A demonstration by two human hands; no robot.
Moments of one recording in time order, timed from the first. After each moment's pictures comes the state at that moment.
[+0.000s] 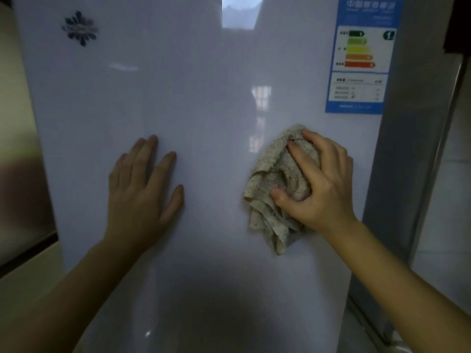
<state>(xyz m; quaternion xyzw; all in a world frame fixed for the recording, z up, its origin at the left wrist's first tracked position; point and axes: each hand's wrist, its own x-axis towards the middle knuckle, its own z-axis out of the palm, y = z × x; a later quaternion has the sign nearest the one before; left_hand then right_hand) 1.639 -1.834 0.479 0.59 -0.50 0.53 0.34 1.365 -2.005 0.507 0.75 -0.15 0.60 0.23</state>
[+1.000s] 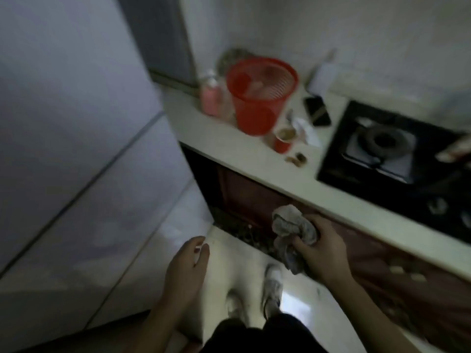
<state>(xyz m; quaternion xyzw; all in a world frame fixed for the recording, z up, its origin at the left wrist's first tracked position) 1.464 -1.721 0.035 0.58 -0.70 -0.42 0.09 1.197 -1.590 0.075 0.33 -0.84 0.34 -0.26</state>
